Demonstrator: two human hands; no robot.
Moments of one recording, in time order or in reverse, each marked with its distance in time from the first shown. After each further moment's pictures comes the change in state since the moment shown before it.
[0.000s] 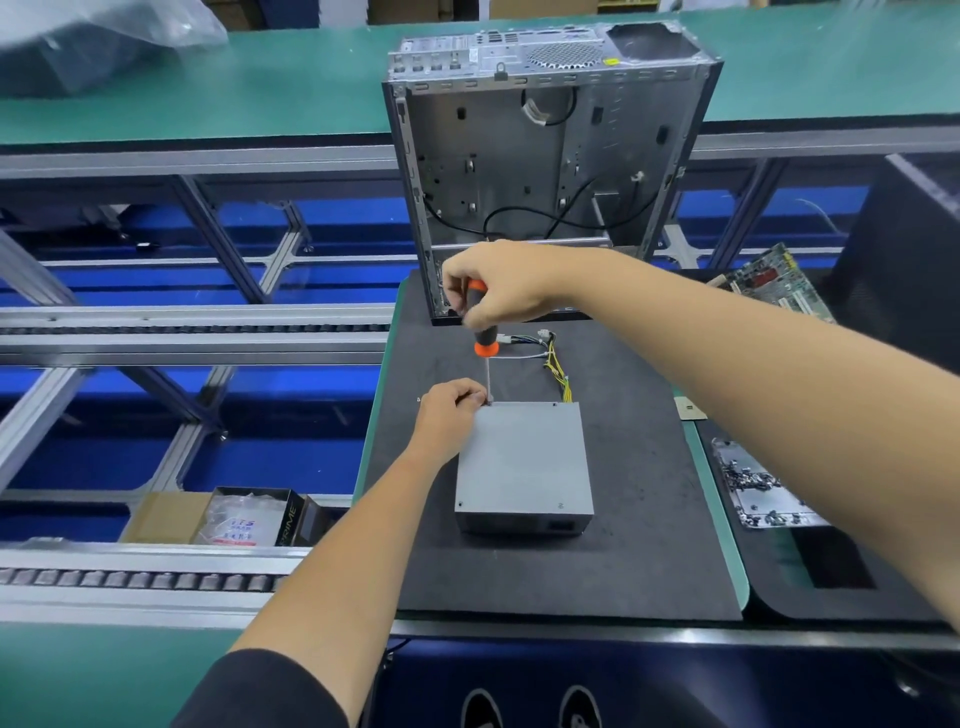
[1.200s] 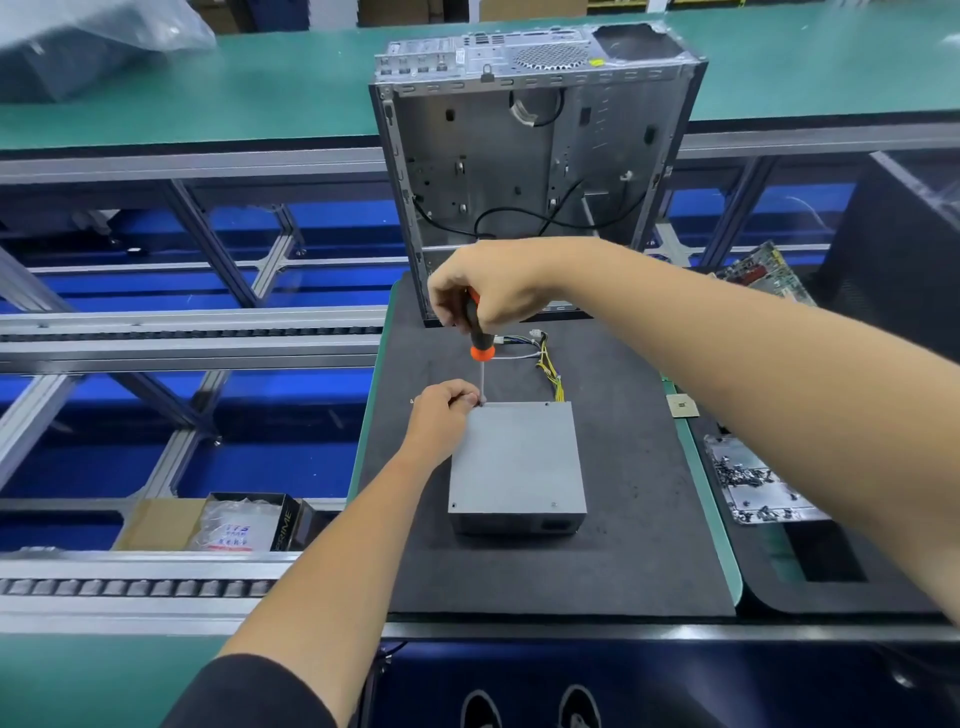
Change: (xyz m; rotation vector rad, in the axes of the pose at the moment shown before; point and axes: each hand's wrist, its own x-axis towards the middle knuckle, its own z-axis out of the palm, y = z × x) left_hand 0.000 0.002 0.001 0.028 -0.001 -0.001; right_hand -0.007 -0.009 -0.009 -0.054 -0.137 -0.022
